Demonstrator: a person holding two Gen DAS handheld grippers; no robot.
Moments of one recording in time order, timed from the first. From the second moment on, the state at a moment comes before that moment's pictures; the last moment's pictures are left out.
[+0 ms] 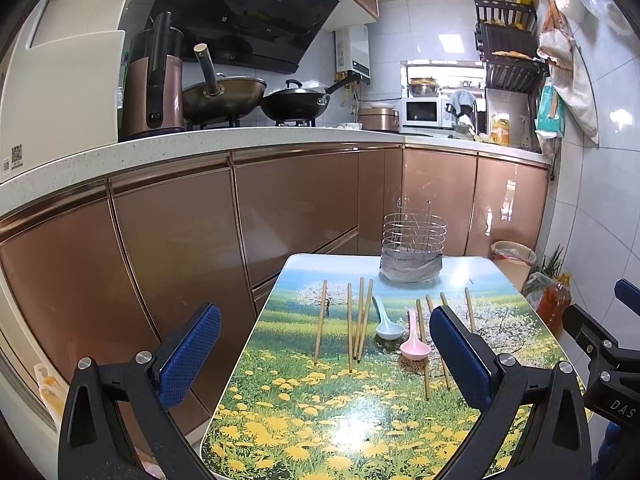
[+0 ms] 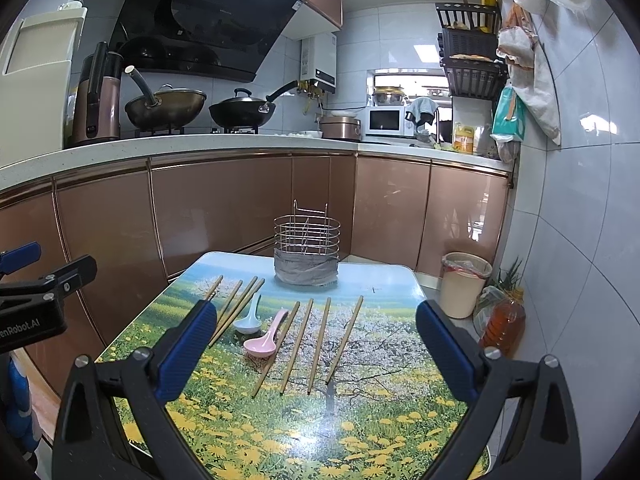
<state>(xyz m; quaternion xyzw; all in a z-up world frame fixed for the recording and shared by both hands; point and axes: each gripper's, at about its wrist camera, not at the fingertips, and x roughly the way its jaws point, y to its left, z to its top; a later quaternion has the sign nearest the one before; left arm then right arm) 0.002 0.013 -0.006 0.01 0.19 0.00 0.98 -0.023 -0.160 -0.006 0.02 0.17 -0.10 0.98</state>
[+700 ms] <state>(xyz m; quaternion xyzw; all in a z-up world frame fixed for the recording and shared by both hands) 0.007 0.025 -0.015 0.01 0.20 0.02 0.98 -0.007 -0.153 -0.017 0.02 0.19 -0.08 0.98</state>
